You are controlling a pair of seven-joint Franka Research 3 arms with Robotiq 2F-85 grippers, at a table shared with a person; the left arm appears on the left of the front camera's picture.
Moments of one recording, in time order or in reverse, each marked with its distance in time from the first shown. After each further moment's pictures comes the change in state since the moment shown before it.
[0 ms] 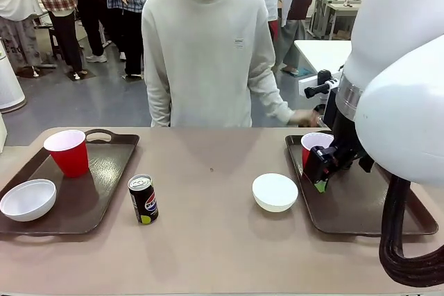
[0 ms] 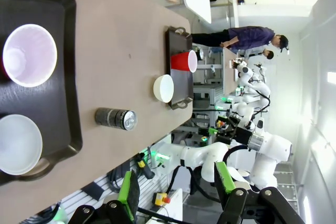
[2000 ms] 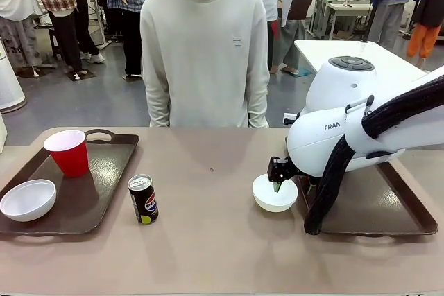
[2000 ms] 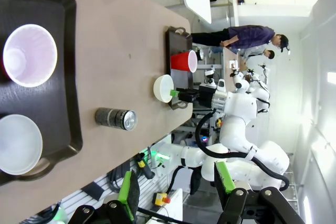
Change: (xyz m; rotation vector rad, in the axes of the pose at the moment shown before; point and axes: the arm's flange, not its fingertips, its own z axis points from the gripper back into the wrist) left arm 0.000 0.000 0.000 0.000 0.000 0.000; right arm 0.104 -0.010 -0.187 0.221 0.035 -0.338
